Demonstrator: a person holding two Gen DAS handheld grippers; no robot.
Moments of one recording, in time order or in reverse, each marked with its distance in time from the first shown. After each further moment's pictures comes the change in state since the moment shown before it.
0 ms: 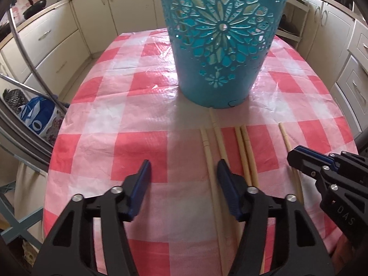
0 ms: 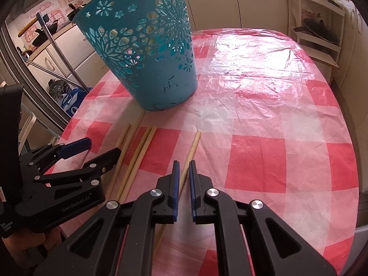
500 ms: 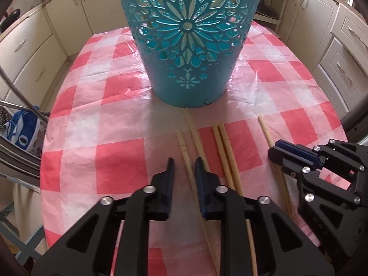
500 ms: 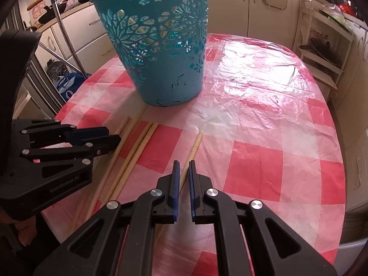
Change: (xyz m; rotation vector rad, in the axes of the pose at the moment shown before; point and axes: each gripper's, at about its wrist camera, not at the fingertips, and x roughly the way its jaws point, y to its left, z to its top) left arm 0.002 -0.009 0.012 0.099 0.078 -0.114; right arm 0.004 0.020 -0.001 -0.137 -0.003 -0.087
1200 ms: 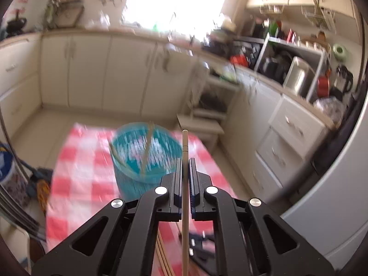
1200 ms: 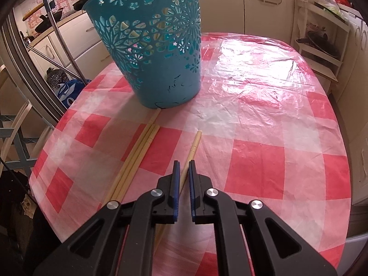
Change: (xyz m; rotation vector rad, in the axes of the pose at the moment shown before) left arm -0.191 0.015 0.063 -0.108 -0.581 -0.302; right arm -0.001 -0.005 -0.002 0.063 -0.009 0.025
